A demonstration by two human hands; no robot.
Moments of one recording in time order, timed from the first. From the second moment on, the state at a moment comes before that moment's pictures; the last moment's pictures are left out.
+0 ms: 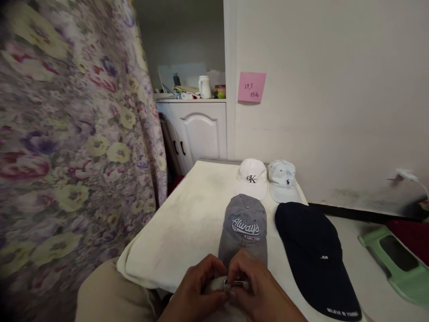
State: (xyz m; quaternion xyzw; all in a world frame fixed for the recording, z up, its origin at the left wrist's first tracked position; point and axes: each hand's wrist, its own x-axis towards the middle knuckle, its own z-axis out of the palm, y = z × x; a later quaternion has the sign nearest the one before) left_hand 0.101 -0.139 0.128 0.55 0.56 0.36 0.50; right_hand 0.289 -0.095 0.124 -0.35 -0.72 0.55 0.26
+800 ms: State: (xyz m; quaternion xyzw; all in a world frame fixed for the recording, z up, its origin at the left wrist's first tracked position) left_hand 0.093 -0.135 0.117 0.56 0.54 0.36 0.51; right_hand 0.283 -0.104 0.110 -0.35 -0.76 0.49 0.26
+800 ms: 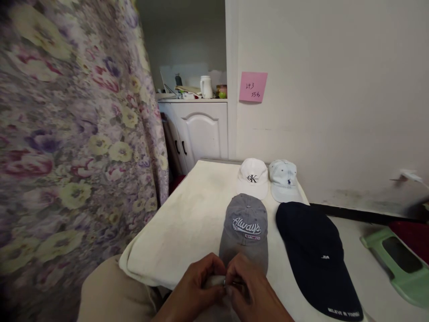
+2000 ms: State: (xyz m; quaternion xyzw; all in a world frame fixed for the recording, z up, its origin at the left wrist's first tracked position) left_hand 0.099 -0.136 0.115 0.56 0.57 0.38 0.47; right_hand 0.273 -0.105 0.094 -0.37 -0.75 0.46 0.29
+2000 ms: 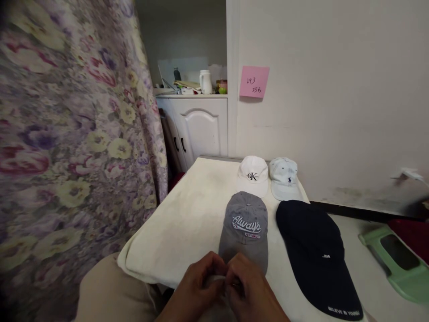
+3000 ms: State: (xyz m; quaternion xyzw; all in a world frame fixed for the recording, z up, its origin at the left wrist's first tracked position) left_hand 0.097 -0.141 0.122 0.57 0.57 0.37 0.47; right_hand 0.267 -0.108 0.102 -0.43 -0.68 0.52 0.29
